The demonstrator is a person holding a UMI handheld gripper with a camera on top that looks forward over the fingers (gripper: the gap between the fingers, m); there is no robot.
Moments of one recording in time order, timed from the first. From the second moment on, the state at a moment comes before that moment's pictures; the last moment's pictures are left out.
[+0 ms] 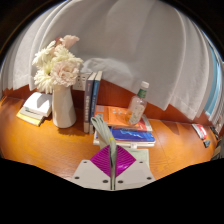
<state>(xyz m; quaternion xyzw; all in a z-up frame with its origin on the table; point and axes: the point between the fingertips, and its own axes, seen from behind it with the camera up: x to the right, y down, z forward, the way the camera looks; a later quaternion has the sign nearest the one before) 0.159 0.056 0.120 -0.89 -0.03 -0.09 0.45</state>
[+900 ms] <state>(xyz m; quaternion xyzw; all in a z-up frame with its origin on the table) 0.176 -0.056 0.290 -0.83 0.01 -0.04 0.56</state>
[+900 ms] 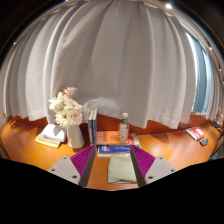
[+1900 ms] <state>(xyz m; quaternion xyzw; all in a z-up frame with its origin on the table) 0.028 -0.225 0.277 -0.84 -0.02 0.00 0.54</state>
